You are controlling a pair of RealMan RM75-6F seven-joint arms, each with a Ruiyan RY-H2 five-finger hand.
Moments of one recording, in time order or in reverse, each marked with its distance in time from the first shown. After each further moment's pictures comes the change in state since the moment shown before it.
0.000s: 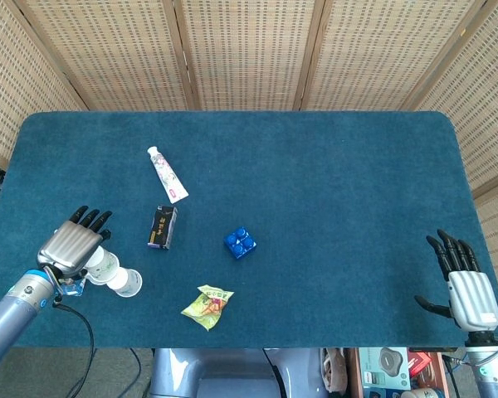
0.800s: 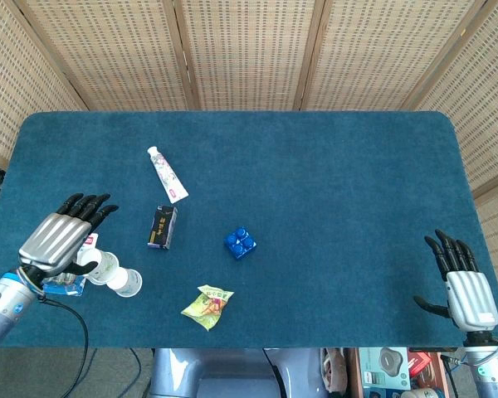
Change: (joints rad) left arm 0.158 0.162 -0.090 -0.086 0.340 0.098 -0.548; right arm 0.001 -0.006 -0.001 0.002 -0.004 0.001 -0.013
